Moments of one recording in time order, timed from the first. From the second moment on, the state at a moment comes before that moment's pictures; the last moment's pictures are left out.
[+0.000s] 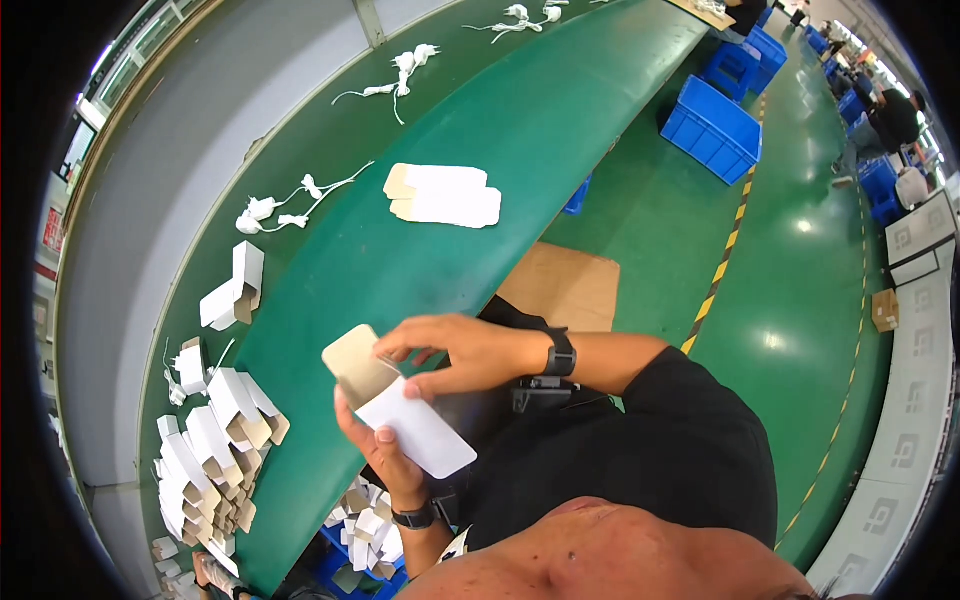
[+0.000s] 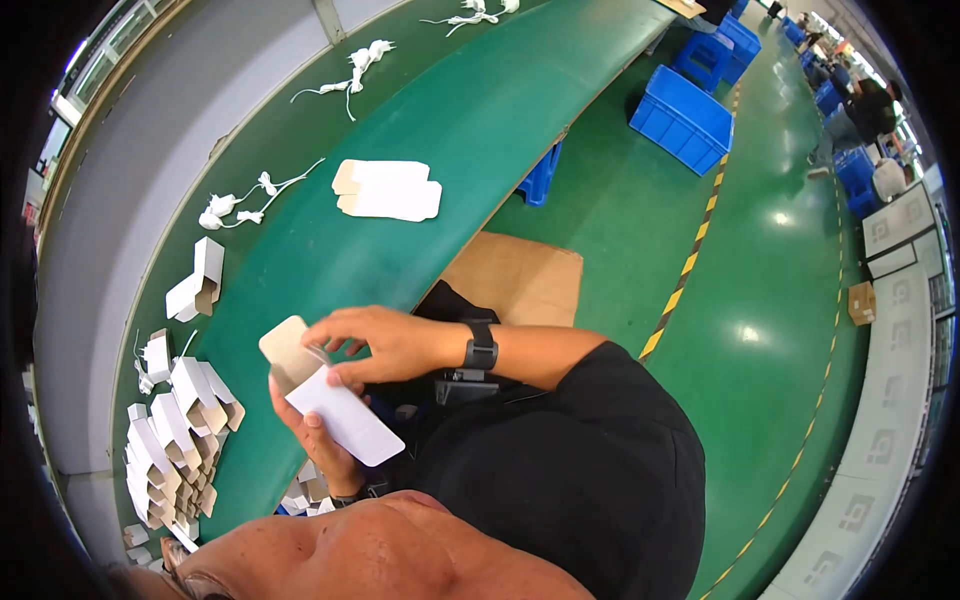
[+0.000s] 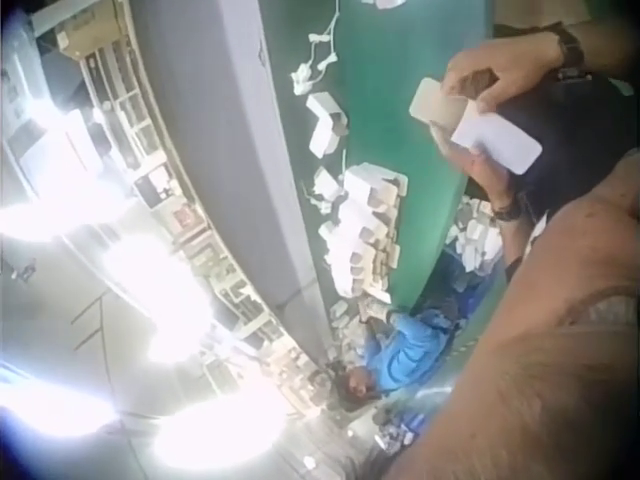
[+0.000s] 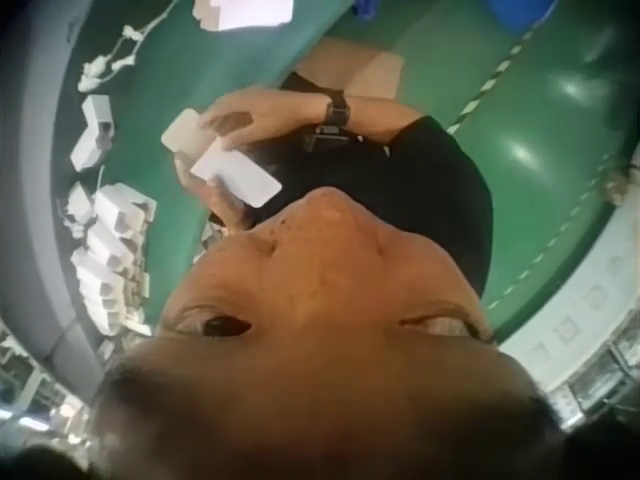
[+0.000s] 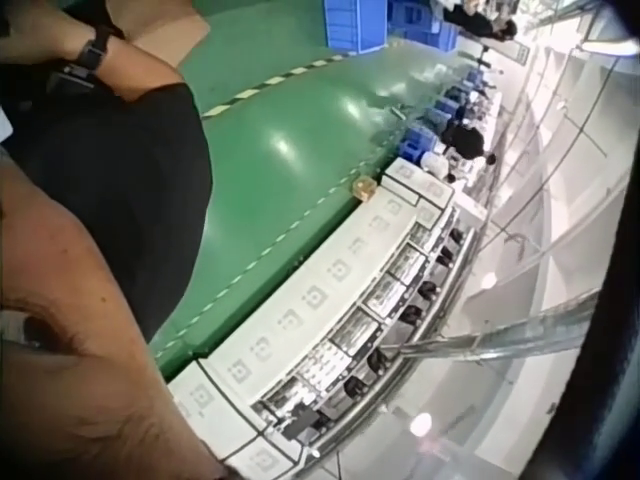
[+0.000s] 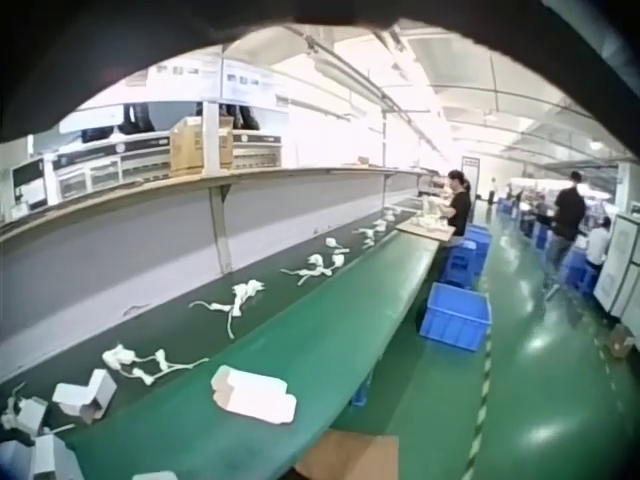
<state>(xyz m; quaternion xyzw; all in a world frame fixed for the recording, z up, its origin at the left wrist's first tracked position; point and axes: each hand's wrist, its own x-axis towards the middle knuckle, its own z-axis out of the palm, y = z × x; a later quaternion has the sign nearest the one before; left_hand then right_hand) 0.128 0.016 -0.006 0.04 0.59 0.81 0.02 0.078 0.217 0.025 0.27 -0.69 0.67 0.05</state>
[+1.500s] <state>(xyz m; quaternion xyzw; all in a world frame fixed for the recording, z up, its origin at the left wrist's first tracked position) 0.130 0.058 -0.028 0.13 0.68 0.72 -0.07 0.069 0.266 0.026 0.30 -0.65 0.69 -0.06</state>
